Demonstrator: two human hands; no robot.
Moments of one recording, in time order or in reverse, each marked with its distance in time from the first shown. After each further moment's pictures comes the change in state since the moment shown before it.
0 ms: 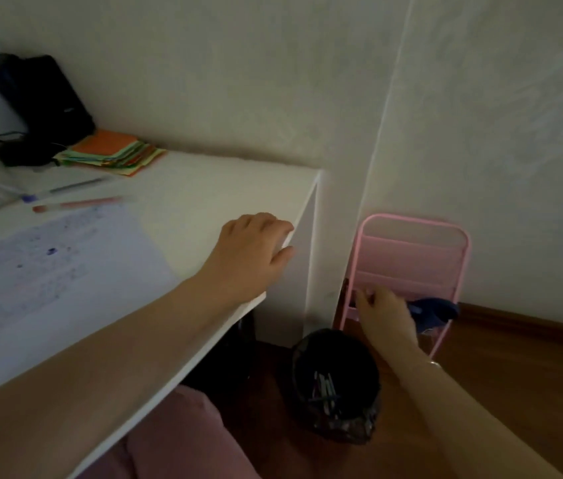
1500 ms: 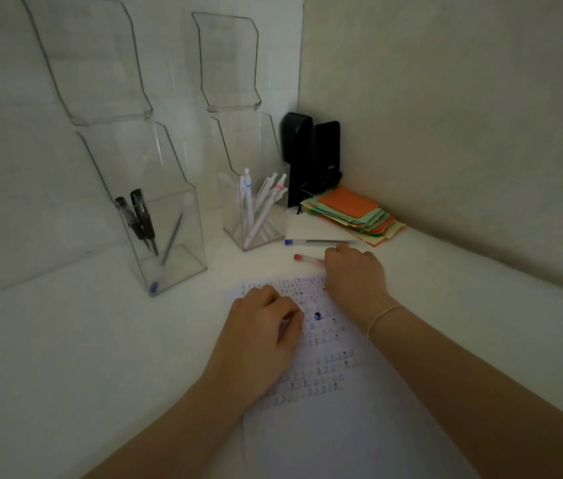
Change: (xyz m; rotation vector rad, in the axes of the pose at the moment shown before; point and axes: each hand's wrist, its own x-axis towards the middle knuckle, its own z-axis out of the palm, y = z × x) left_hand -0.156 -0.230 -0.078 -0.134 0.418 -0.465; right_hand 0.000 -0.404 0.182 -0.685 -0.106 -0.973
